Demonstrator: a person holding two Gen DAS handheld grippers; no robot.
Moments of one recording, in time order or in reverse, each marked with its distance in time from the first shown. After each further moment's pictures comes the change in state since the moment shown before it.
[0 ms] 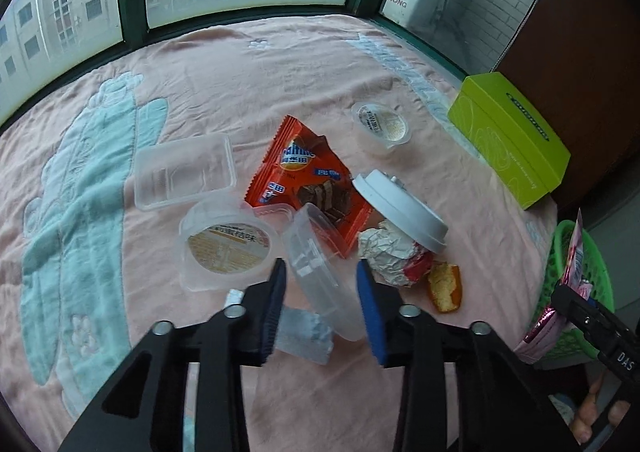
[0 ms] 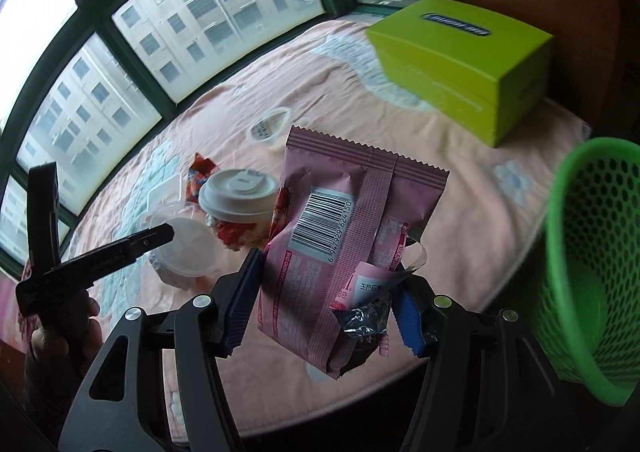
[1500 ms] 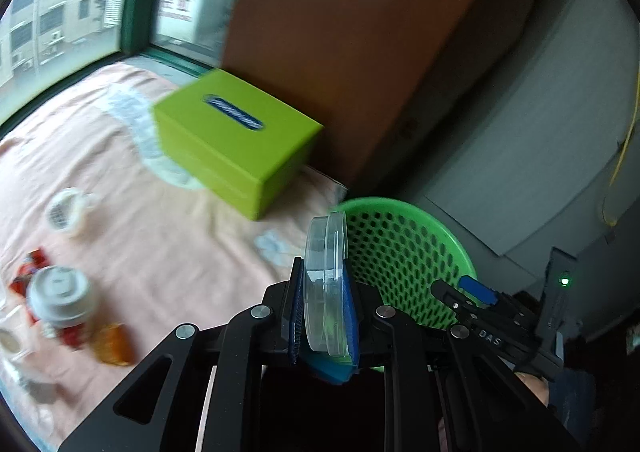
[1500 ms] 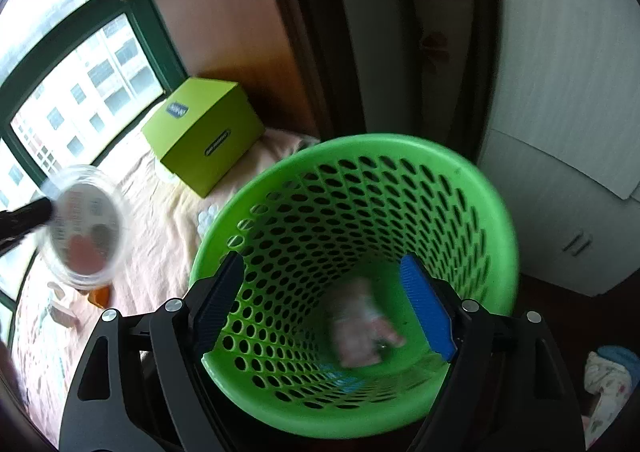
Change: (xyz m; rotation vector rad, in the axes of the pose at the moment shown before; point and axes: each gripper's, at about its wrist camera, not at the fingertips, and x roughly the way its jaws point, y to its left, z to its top) left arm -0.036 -0.290 0.003 0.349 0.018 -0.424; right arm -0.127 -0.210 -0.033 0.232 -0.192 -0.330
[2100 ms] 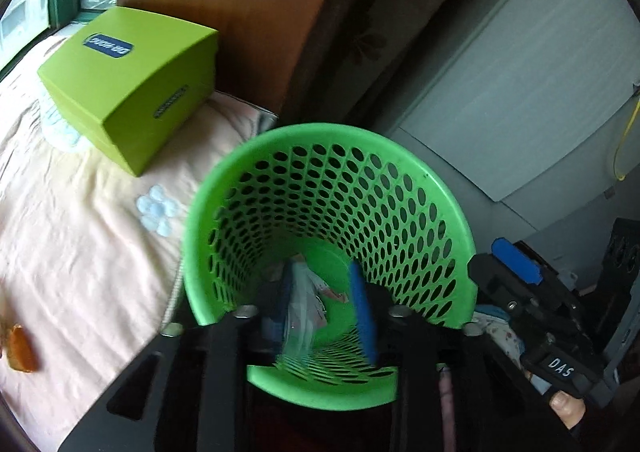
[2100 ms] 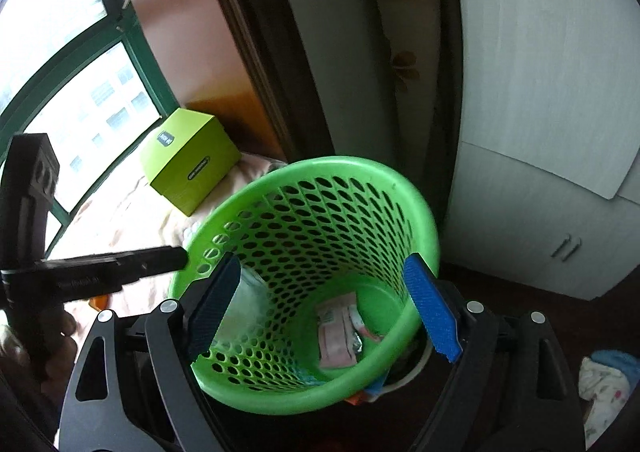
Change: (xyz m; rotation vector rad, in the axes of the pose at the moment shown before) left arm 0.114 -0.079 -0.020 0.068 0.207 -0.035; right arm -0.027 -0.046 0.002 0.025 -0.058 0.003
